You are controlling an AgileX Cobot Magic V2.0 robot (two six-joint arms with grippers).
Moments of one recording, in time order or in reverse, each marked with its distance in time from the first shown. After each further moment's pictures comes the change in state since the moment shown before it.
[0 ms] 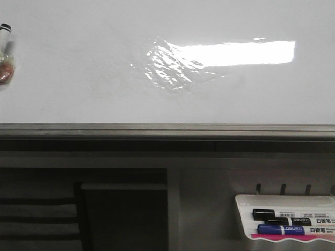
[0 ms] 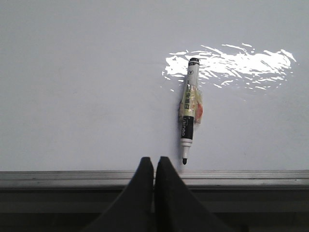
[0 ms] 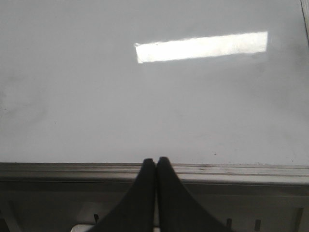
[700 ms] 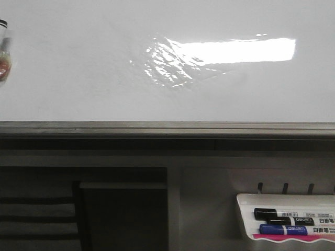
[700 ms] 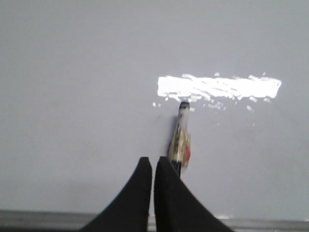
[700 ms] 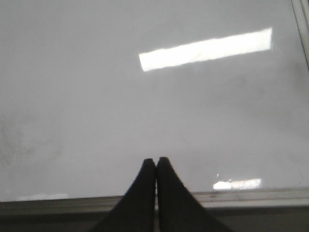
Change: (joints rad) left arm 0.000 0.000 -0.156 -0.068 0.071 0.000; right arm 0.000 0.000 -0.171 0.086 0.140 0.003
